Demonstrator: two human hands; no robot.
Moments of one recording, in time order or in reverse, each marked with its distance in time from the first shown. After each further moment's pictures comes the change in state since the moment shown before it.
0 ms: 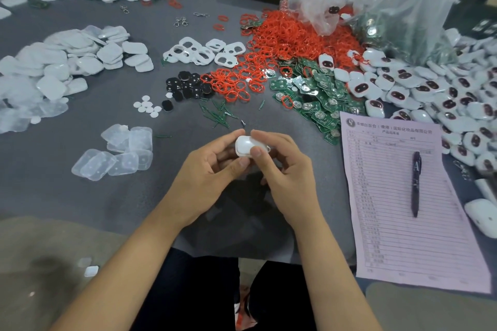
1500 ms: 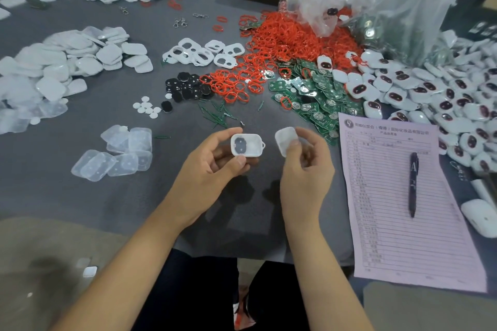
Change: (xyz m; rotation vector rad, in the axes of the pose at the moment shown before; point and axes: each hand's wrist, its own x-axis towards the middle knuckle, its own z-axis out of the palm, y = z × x) left_hand 0.002 -0.002 0.005 -0.109 0.015 0.029; right_hand 0.004 -0.003 0.006 -0.027 0.584 0.067
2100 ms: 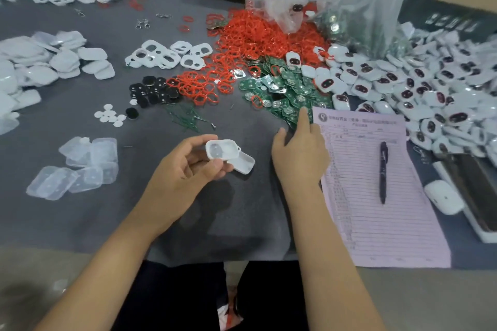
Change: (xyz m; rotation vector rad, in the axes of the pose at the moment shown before) left_hand 0.004 0.000 0.002 0.020 0.000 -0.031; right_hand 0.068 0.021 -0.019 -1.050 -0.080 -0.142
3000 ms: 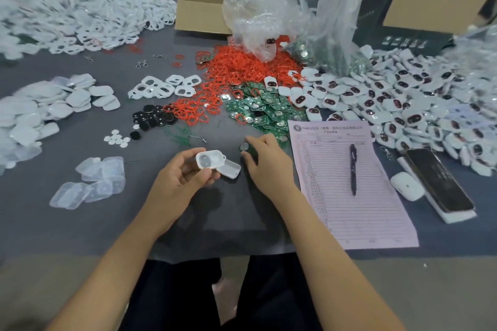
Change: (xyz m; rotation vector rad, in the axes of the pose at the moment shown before) left_hand -0.008 0.006 0.004 0.116 0.035 0.026; right_hand -0.017 0.007 -0.009 0.219 -0.187 -0.420
